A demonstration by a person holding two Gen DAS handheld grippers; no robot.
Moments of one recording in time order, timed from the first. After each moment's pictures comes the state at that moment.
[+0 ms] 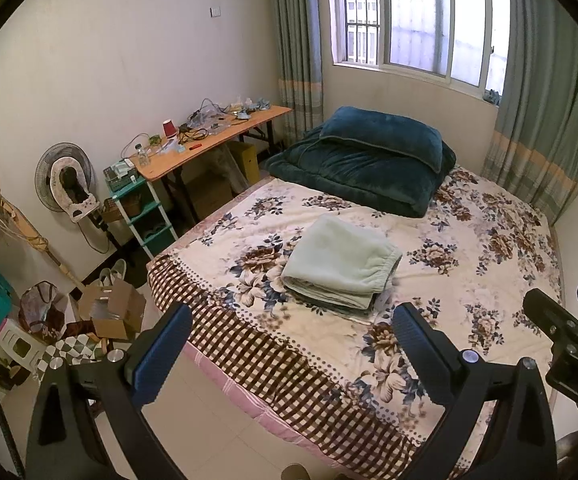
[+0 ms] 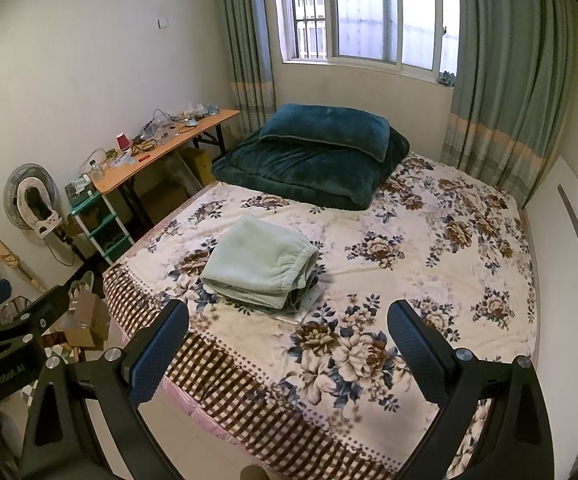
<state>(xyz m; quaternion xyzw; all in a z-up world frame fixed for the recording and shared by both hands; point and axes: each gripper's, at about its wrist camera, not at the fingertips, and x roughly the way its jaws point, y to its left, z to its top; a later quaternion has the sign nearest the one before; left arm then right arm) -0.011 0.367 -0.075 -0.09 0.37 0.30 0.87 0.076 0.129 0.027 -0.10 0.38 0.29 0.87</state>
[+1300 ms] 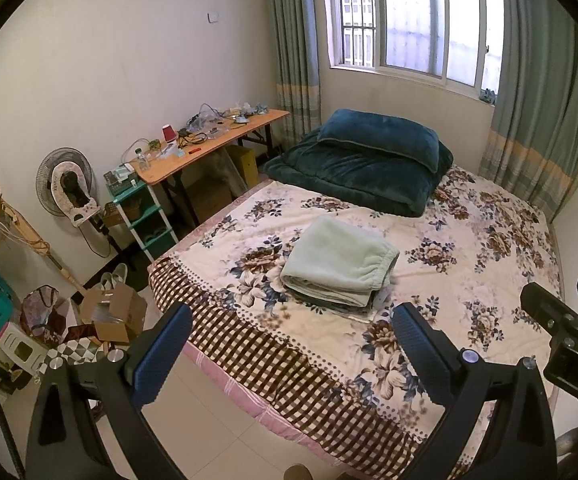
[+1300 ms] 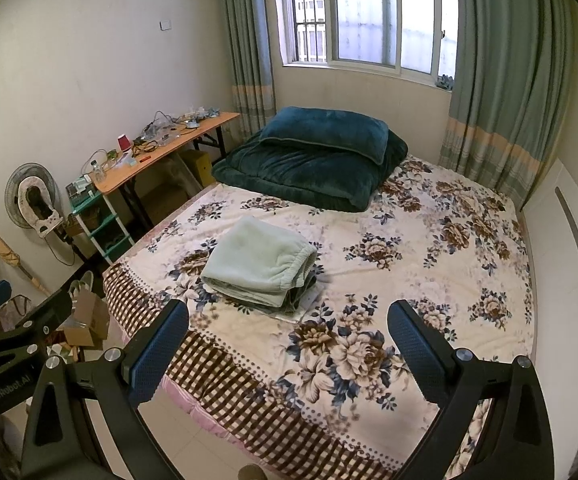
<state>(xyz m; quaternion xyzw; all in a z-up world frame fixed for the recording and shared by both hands) -0.013 0.353 -0.068 -0.09 0.37 0.30 0.87 0.075 0.125 0.029 -0.10 0.38 0.29 0.87</state>
